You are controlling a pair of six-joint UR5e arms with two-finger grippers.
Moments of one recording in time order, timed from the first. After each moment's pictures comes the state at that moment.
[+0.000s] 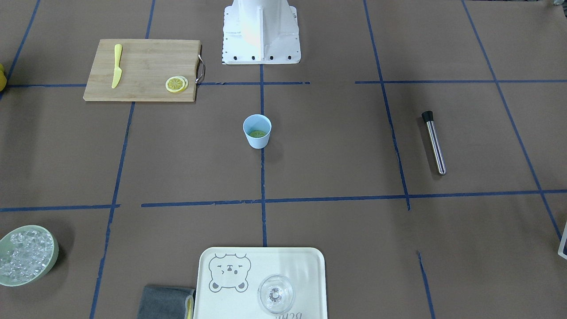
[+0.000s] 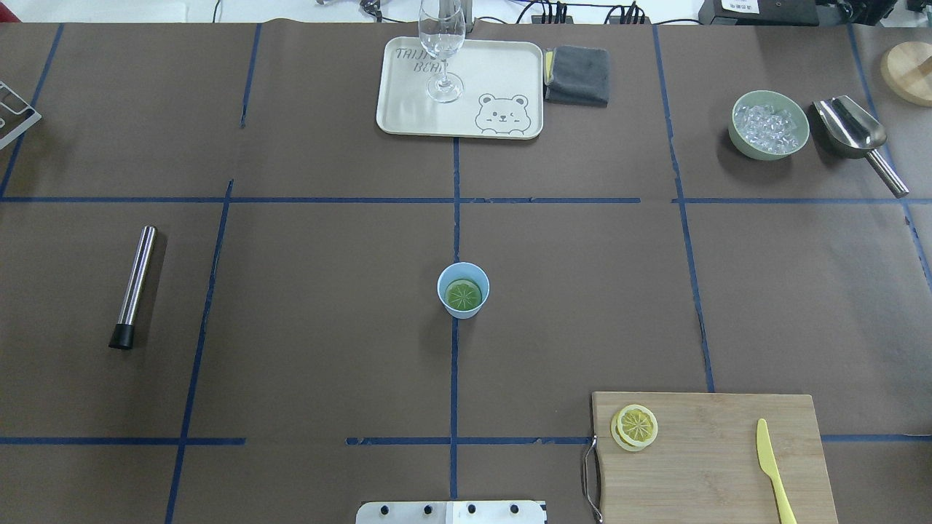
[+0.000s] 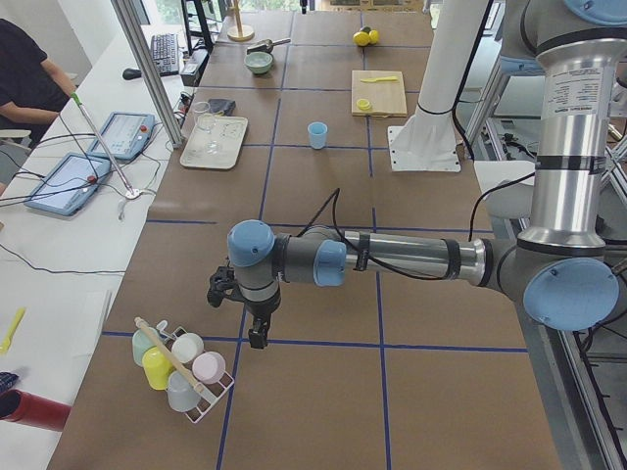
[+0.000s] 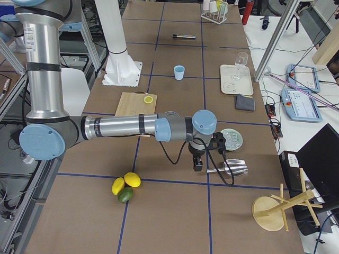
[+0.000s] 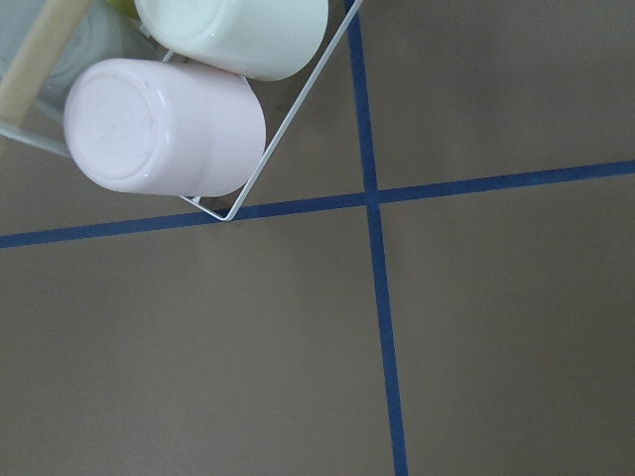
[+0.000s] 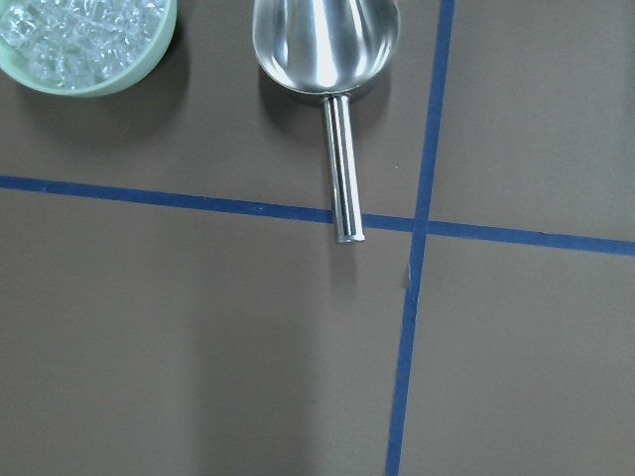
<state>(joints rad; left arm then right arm) -1.54 -1.57 -1.64 -1.57 -2.33 0.05 1.52 -1.56 1.66 -1.59 2.40 0.00</state>
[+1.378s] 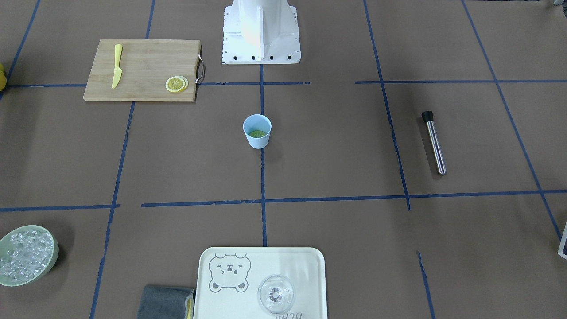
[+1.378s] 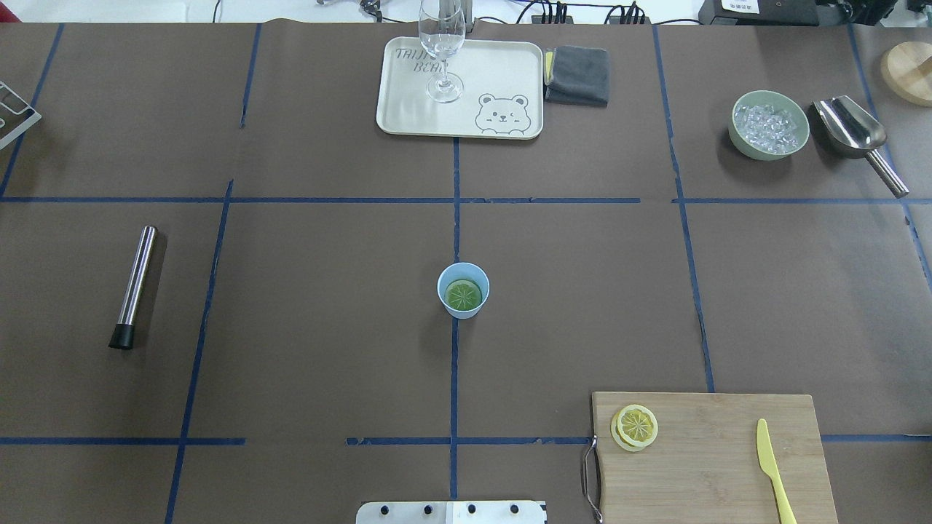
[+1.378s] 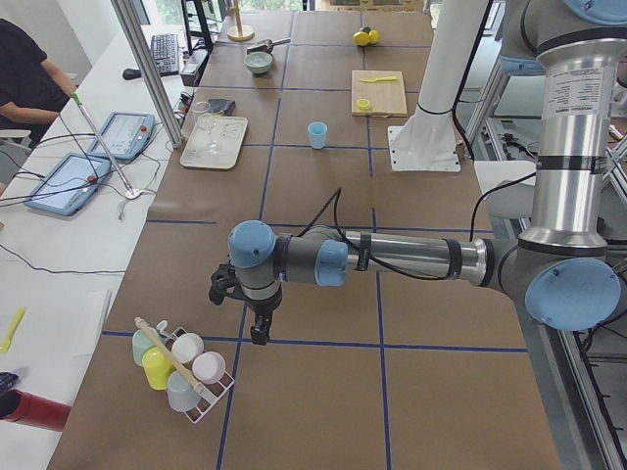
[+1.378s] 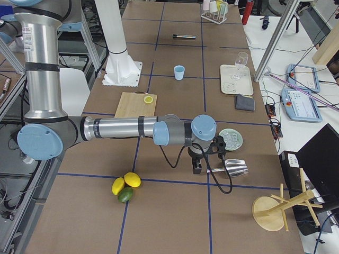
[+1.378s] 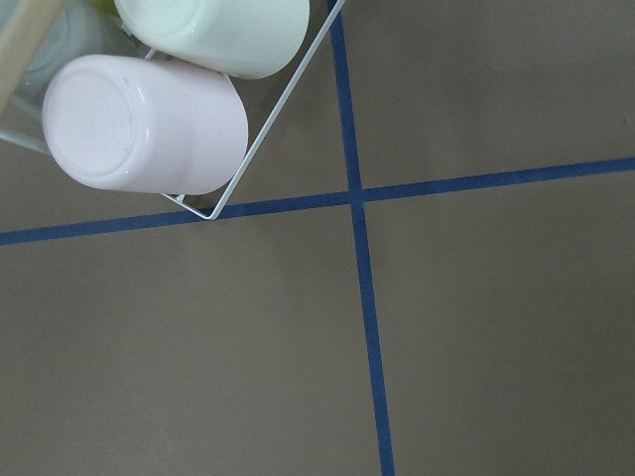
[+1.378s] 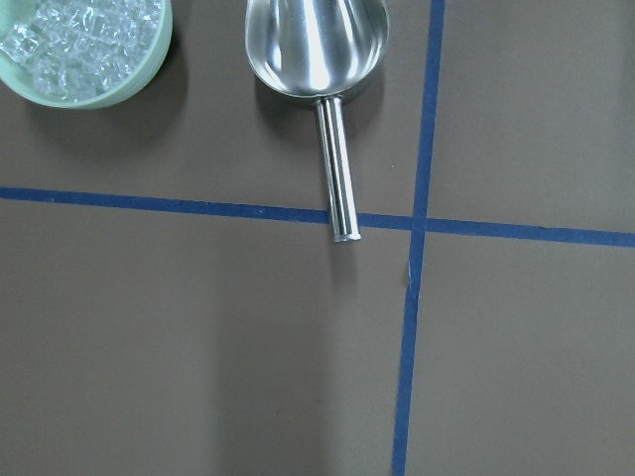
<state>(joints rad) -1.55 -1.56 -1.64 -1.57 -2.33 0.06 1.54 -1.56 1.64 -1.59 2.43 0.00</state>
